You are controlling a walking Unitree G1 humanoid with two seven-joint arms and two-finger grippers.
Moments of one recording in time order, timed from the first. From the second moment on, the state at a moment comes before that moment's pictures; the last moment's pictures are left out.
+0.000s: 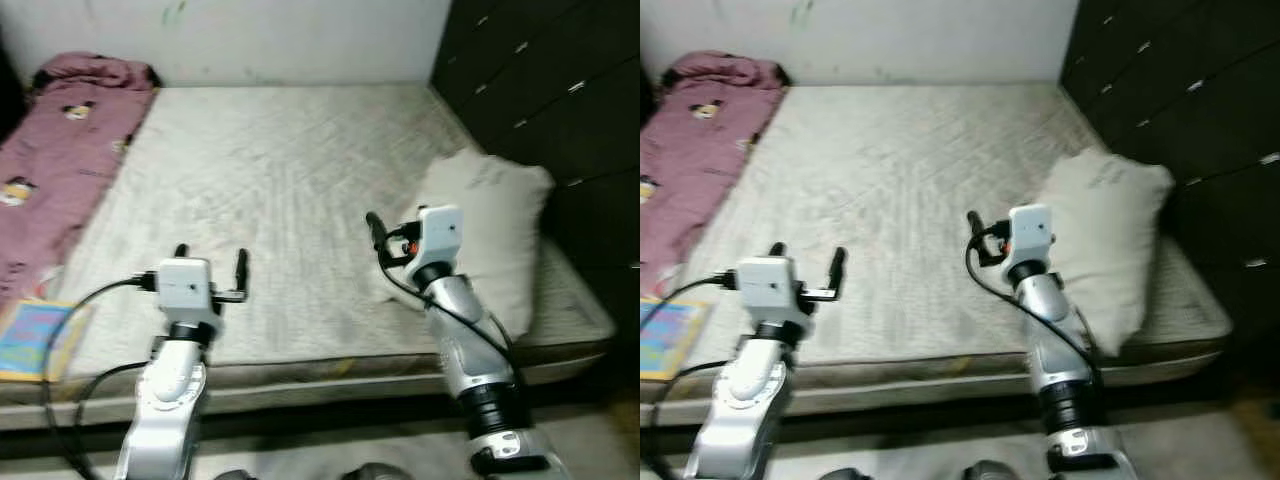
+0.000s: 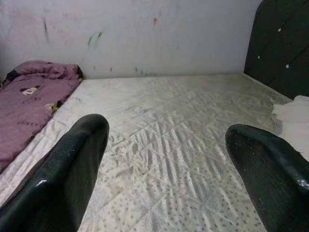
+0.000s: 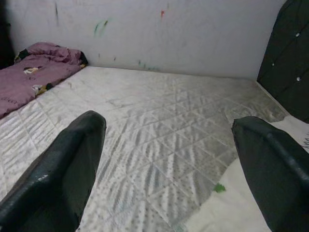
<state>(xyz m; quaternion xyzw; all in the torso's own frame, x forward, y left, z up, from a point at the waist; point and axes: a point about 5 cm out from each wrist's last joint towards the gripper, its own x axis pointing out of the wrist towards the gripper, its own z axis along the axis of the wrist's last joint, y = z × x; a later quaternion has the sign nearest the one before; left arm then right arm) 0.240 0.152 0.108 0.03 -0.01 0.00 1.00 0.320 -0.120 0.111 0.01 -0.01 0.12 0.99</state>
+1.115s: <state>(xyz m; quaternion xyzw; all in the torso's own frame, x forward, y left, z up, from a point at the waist) 0.232 0.181 0.109 0.05 -0.01 0.09 0.99 0.317 -0.104 0.113 -0.02 -0.03 0.17 0.98</state>
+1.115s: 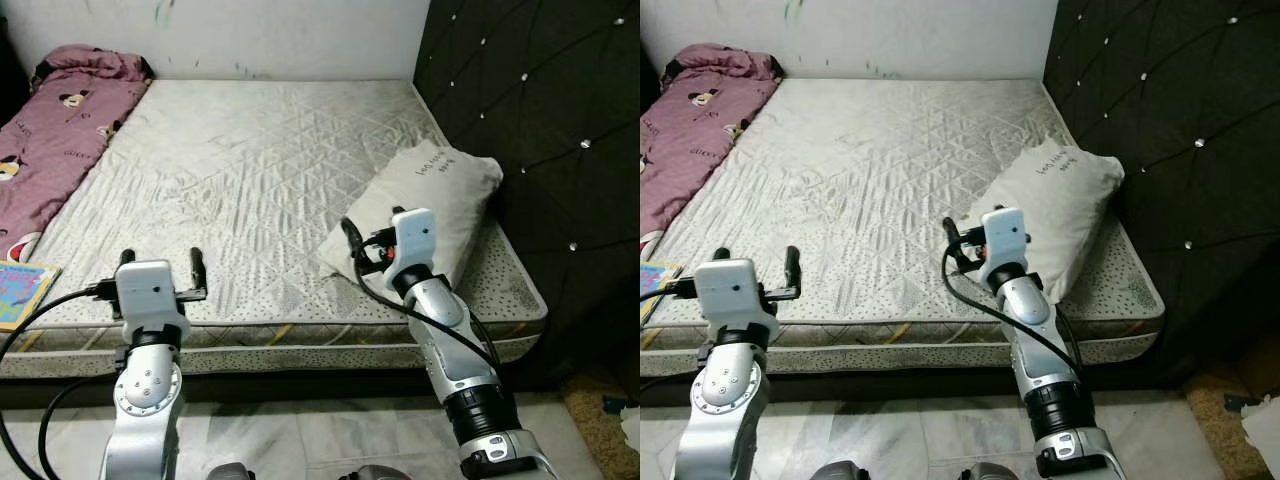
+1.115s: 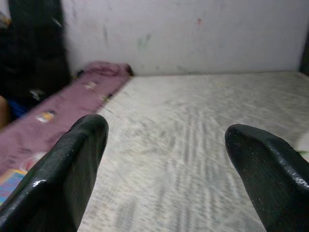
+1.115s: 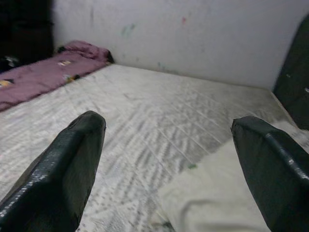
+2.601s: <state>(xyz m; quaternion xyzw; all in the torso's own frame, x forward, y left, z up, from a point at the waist) 0.217 0.191 0.088 -0.01 0.02 0.10 0.99 0.313 -0.097 0.095 0.02 0.01 0.18 0.98</state>
